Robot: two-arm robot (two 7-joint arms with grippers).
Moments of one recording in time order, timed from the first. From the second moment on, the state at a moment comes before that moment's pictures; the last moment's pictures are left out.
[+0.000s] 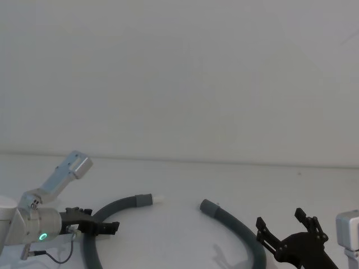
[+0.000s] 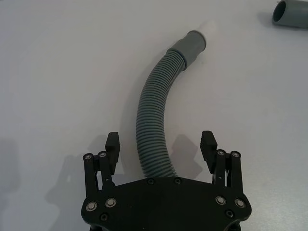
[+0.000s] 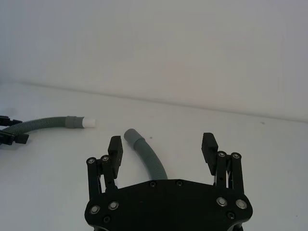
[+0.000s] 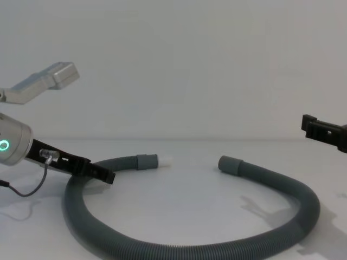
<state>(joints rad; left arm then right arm) -0.70 0.40 0.50 -1.13 -0.38 0.60 -0.47 -0.01 0.34 -0.23 -1.77 0.29 0.03 0.07</state>
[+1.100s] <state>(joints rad) -0.72 0.39 0.51 -1.09 -0.36 0.58 -0.49 -0.01 0.34 -0.23 -1.77 0.29 0.03 0.07</state>
